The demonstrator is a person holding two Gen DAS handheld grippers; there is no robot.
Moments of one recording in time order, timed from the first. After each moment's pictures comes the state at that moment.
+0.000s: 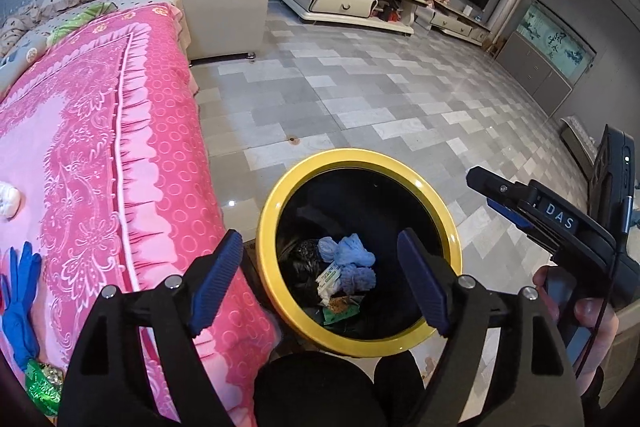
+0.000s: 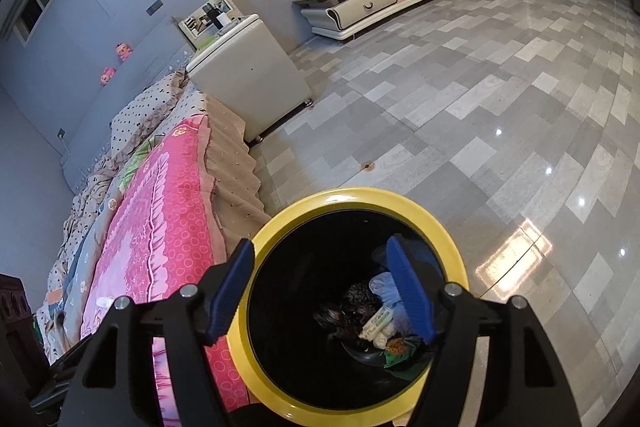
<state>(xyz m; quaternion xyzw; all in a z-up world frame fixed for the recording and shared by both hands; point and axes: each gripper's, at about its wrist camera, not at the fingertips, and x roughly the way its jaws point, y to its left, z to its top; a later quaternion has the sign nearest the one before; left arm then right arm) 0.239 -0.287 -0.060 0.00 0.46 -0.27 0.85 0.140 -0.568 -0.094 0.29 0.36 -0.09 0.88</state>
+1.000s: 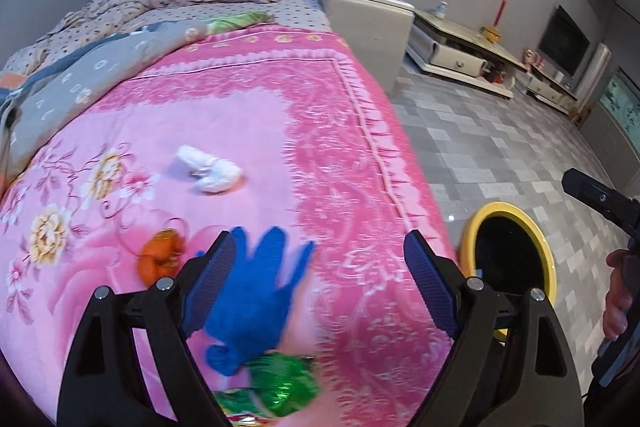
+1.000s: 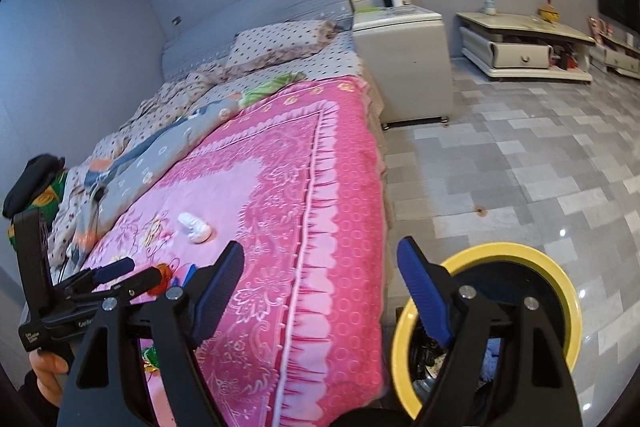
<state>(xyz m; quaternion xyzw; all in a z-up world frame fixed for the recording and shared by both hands) 0.243 -0.036 -0.026 -0.05 0.42 -0.08 0.90 0.205 -0.359 -0.011 0.11 0.36 0.12 0.92</state>
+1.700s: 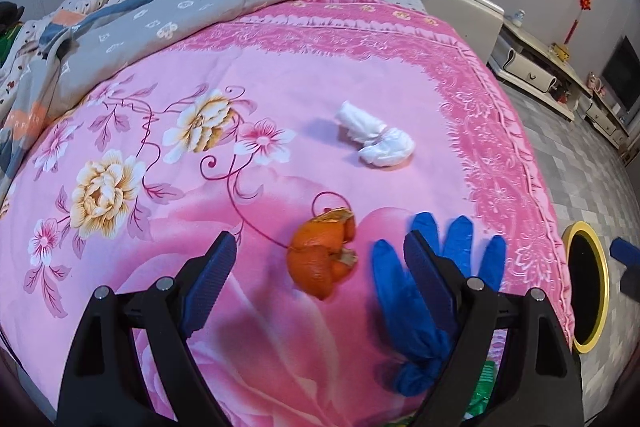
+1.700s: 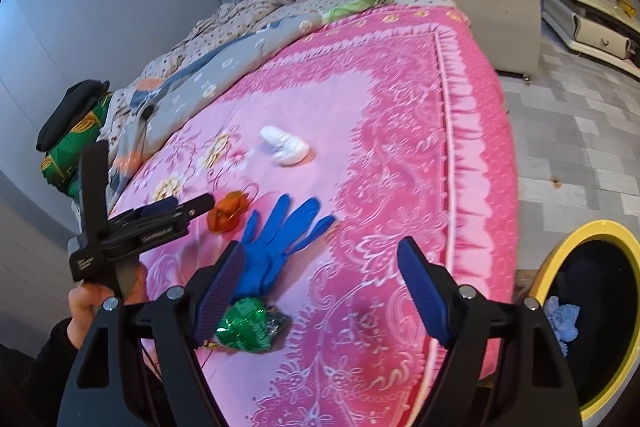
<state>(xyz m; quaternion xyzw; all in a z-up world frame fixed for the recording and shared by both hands) 0.266 0.099 -0.089 -0.08 0.46 0.03 0.88 0.217 -0.222 -0.053 0.07 0.47 0.24 0.85</state>
